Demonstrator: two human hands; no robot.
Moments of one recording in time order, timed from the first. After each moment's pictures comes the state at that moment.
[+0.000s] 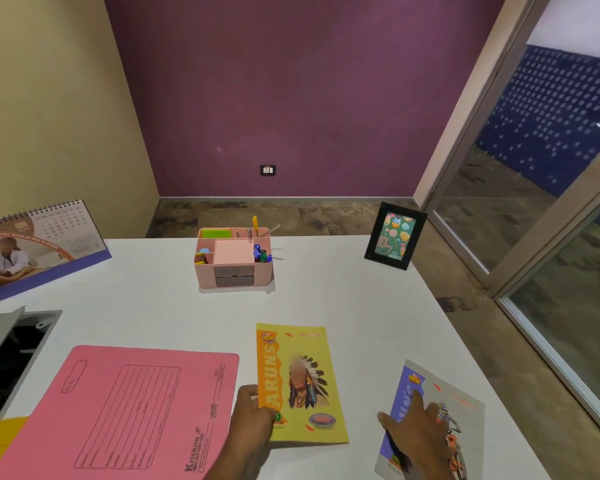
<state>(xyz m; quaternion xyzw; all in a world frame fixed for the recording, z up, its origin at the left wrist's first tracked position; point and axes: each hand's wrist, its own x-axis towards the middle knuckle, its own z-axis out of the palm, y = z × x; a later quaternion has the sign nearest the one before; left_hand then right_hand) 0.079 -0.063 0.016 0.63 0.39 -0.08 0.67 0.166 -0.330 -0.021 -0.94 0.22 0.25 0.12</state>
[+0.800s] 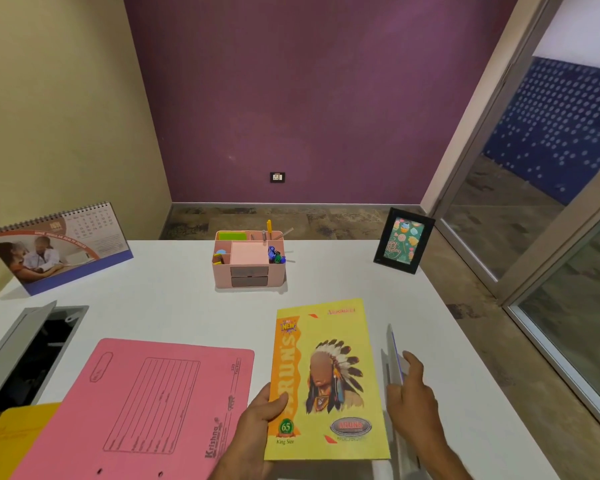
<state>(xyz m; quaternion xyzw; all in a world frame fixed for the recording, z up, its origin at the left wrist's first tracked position) 0.049 -0.052 0.039 0.39 0.30 -0.07 0.87 0.135 -0.282 0.061 -0.94 0.07 0.09 0.33</state>
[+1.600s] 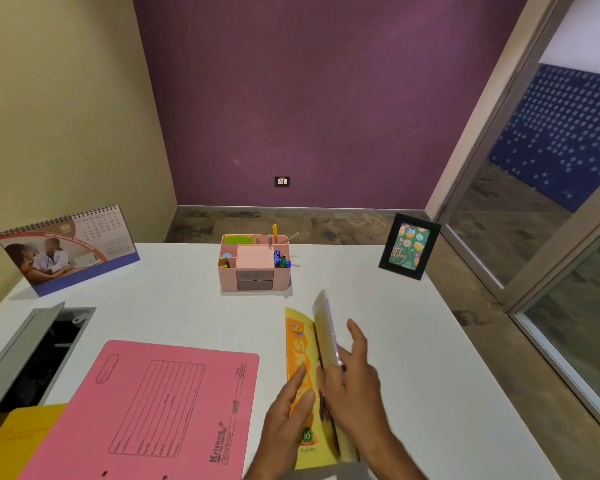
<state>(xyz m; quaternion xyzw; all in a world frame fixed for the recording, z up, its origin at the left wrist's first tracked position) 0.043 -0.077 0.031 0.61 0.14 0.00 0.78 0.102 -0.181 0.123 -0.88 -0.09 0.08 0.46</state>
